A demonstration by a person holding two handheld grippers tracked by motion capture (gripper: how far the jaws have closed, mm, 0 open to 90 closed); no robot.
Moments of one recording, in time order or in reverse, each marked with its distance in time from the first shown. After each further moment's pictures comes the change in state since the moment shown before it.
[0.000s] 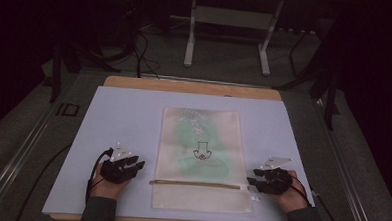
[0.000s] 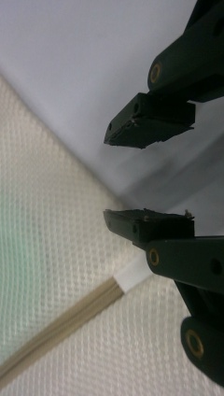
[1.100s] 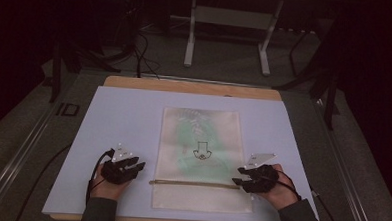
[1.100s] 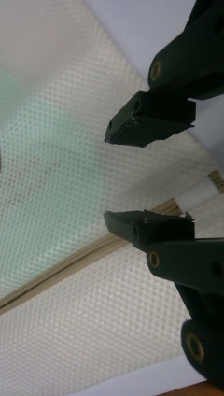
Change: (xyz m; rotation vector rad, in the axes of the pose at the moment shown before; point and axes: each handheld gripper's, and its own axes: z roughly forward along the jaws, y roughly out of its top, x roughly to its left) left arm -0.003 -0.001 0.001 0.013 0.004 0.002; right arm 0.034 0.045 -0.001 0.014 0.101 -0.147
